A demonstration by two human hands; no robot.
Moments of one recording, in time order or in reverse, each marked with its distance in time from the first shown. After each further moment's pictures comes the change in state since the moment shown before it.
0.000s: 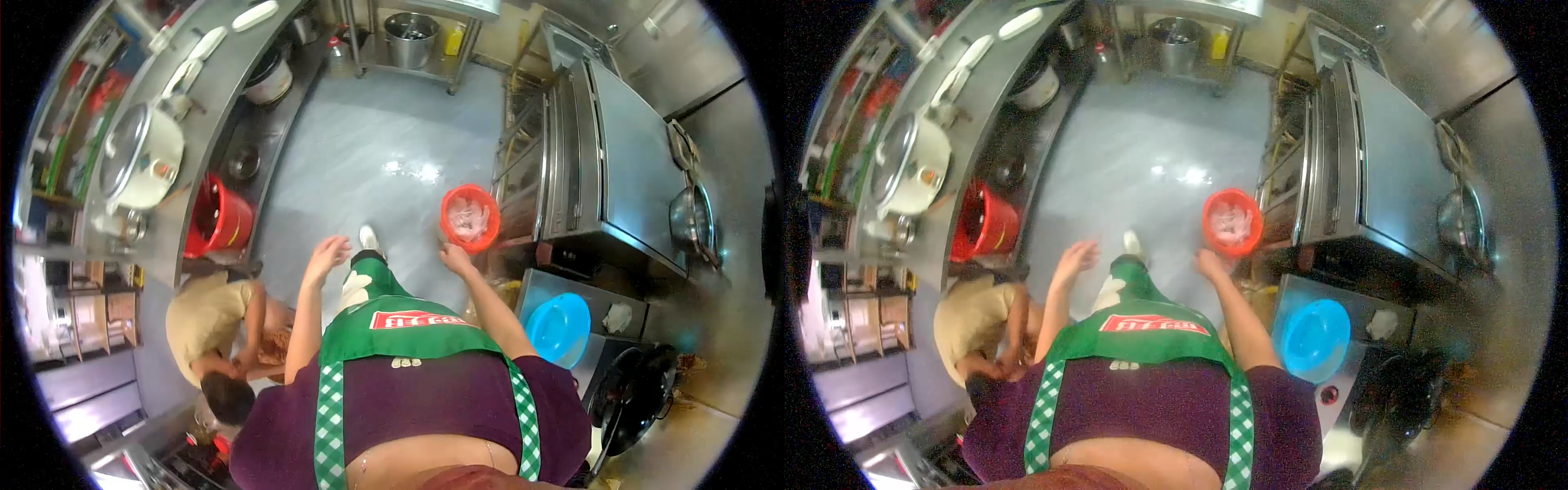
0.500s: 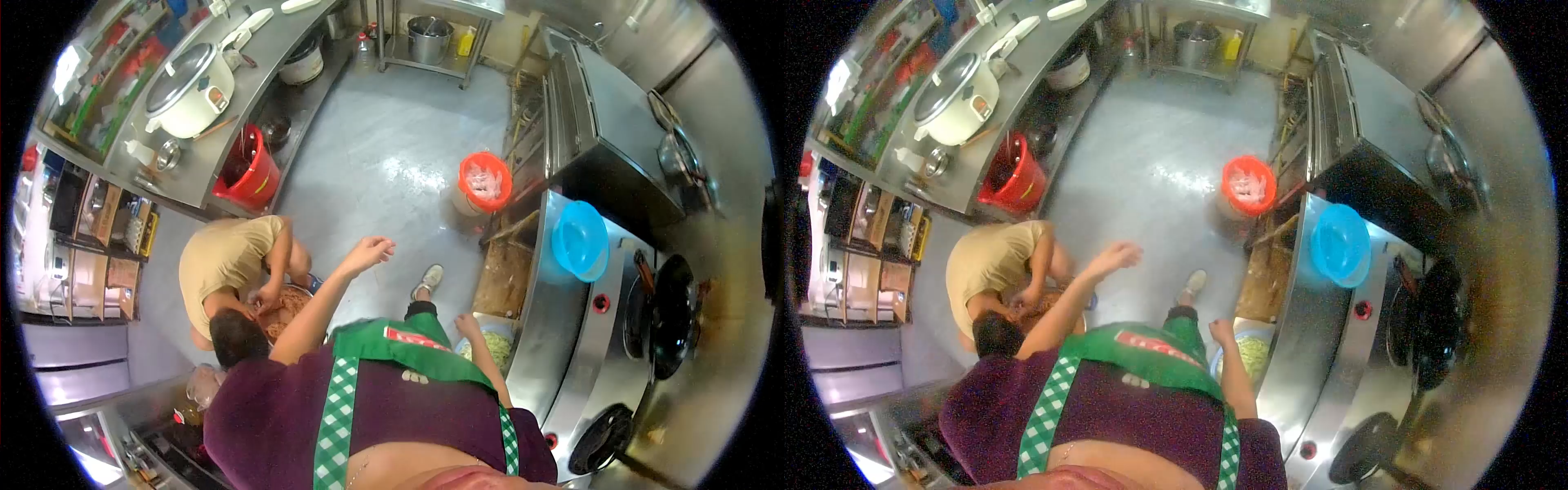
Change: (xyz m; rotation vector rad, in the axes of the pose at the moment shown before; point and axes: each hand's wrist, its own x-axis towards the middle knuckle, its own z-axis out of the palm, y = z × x) left_hand -0.218 -0.148 -0.040 0.275 -0.327 0.126; right_hand -0.391 0.028 0.244 0.164 -0.024 0.312
